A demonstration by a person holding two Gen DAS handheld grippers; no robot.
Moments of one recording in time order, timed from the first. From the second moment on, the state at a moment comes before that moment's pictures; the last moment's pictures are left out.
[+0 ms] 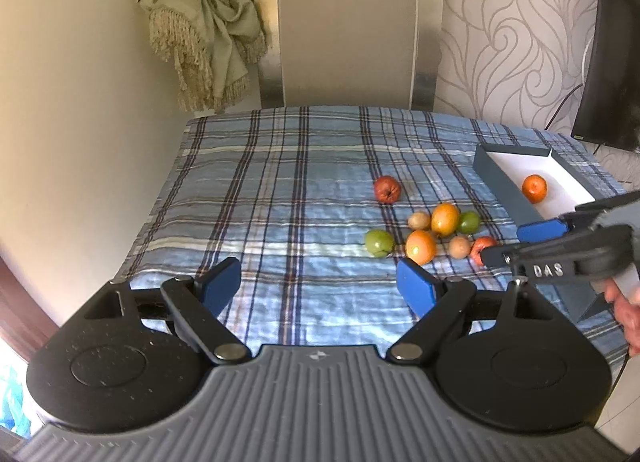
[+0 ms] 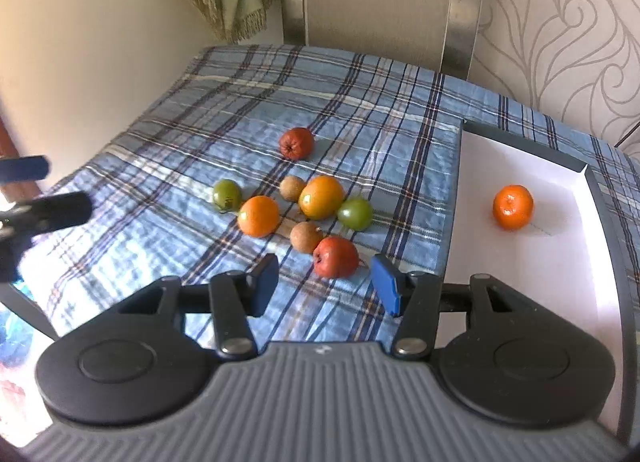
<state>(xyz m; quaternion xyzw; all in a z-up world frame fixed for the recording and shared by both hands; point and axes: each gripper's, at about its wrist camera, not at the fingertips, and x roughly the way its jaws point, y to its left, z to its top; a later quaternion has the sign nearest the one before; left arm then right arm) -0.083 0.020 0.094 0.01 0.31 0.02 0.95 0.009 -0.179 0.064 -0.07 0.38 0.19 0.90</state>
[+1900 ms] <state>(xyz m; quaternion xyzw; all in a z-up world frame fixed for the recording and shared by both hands) -0.037 0.000 0.064 0.00 0.33 -0.01 0.94 -0.059 -0.195 0.124 -0.03 0.35 0.23 0.91</state>
